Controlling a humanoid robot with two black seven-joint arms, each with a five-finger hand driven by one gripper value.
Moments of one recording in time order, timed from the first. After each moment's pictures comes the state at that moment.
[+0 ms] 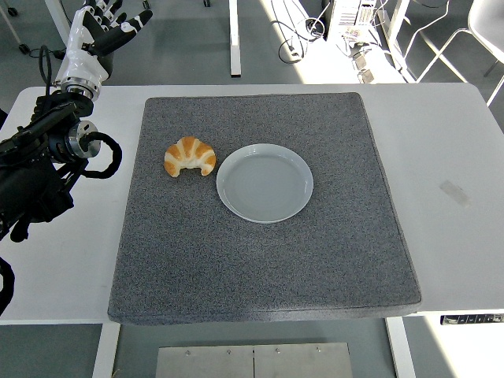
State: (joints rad) left arm -1.10 0.13 -0.49 -0.38 0.06 -0.01 -0.55; right arm -0.09 0.00 0.06 0.11 -0.06 0.01 0.35
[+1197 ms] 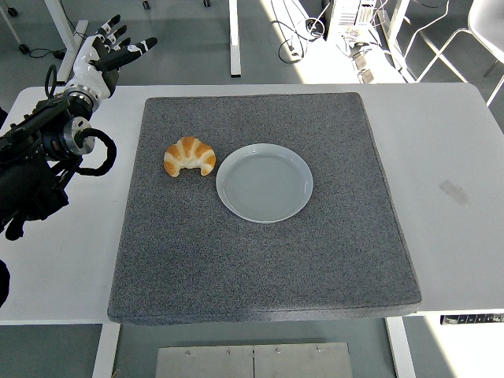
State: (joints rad) left arm -1.10 0.14 -0.48 -0.38 0.04 0.04 -0.25; right arm -0.09 0.00 0.06 0.11 -0.06 0.01 0.35
